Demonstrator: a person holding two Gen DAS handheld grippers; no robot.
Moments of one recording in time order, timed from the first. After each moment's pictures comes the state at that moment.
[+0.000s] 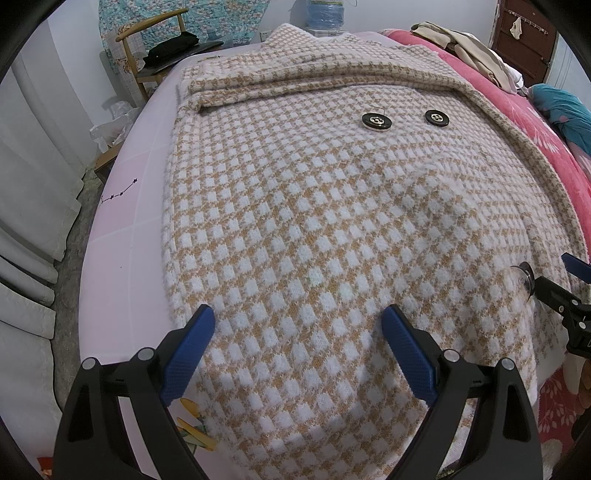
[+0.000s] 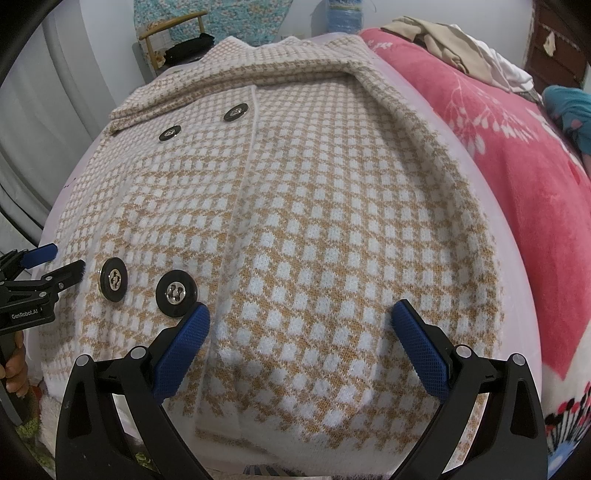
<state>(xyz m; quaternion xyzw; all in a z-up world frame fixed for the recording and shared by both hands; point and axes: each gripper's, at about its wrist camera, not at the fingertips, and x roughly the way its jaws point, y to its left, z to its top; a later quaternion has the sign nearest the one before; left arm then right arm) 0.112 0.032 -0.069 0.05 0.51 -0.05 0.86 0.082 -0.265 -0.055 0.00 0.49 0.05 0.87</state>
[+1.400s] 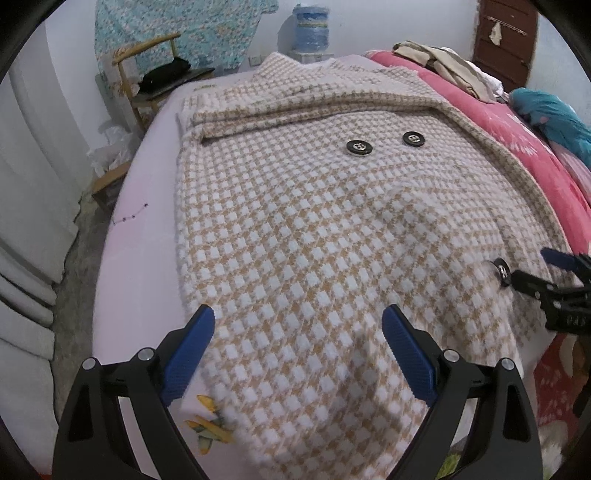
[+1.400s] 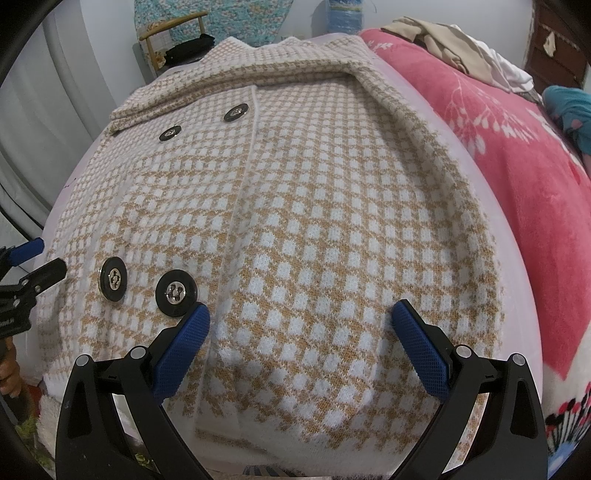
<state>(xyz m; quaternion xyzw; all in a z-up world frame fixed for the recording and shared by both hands) 0.084 0.041 -0.047 0.06 0.47 -0.07 0.88 0.083 -0.265 -0.056 0.00 0.49 0.05 0.87</state>
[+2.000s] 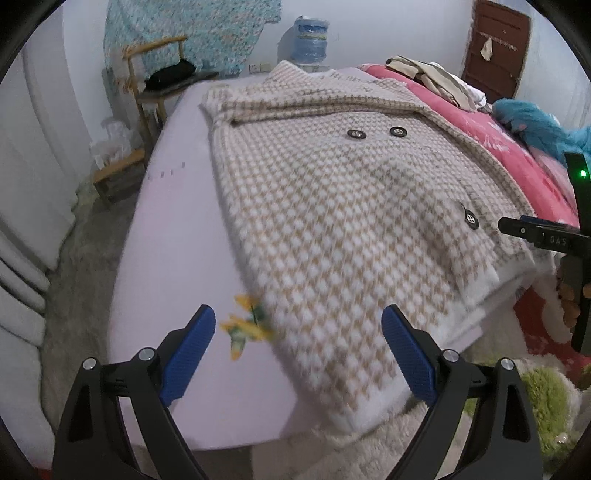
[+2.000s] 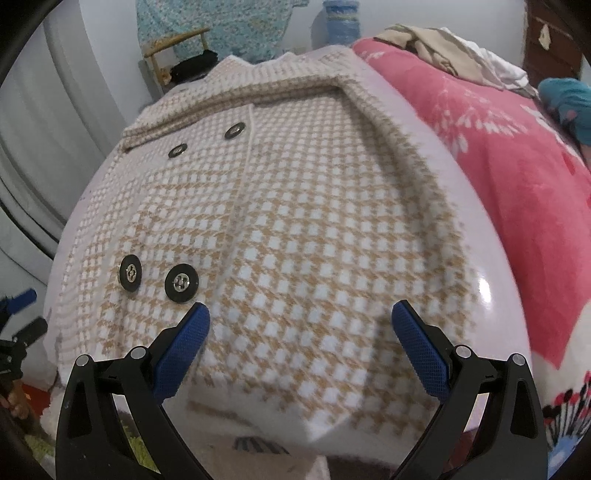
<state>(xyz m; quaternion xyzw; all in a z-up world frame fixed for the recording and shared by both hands) 0.012 0.081 -0.045 0.02 0.46 -0.10 0.88 0.065 -0.284 -0.042 0.03 0.47 0.06 0.88</state>
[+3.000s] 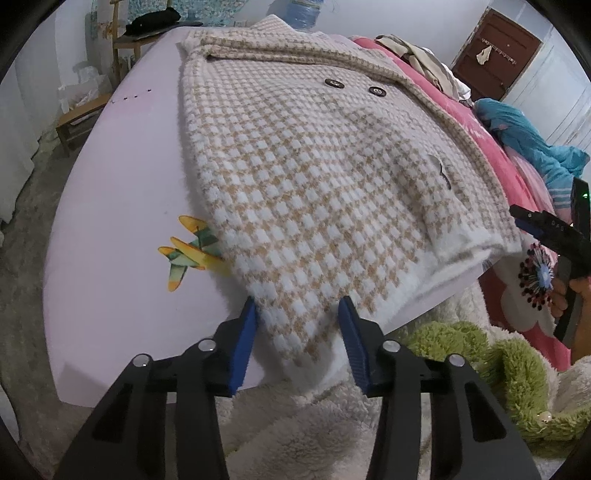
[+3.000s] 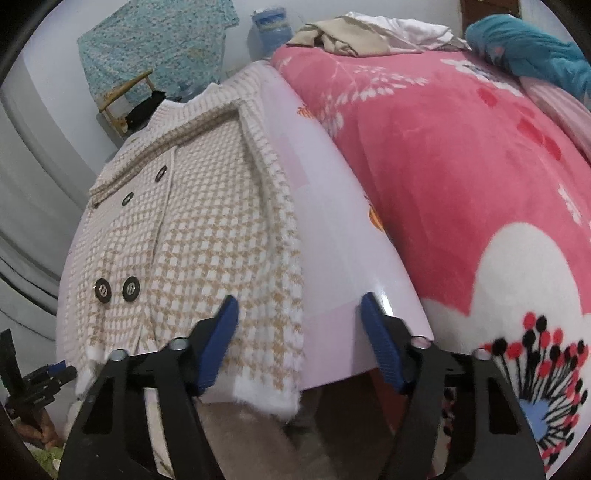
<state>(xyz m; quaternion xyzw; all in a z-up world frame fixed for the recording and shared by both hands) -0.003 0.084 -0.077 -0.05 0.52 -0.16 0.84 0.025 -0.380 -0.035 0.14 0.46 0.01 0.88</state>
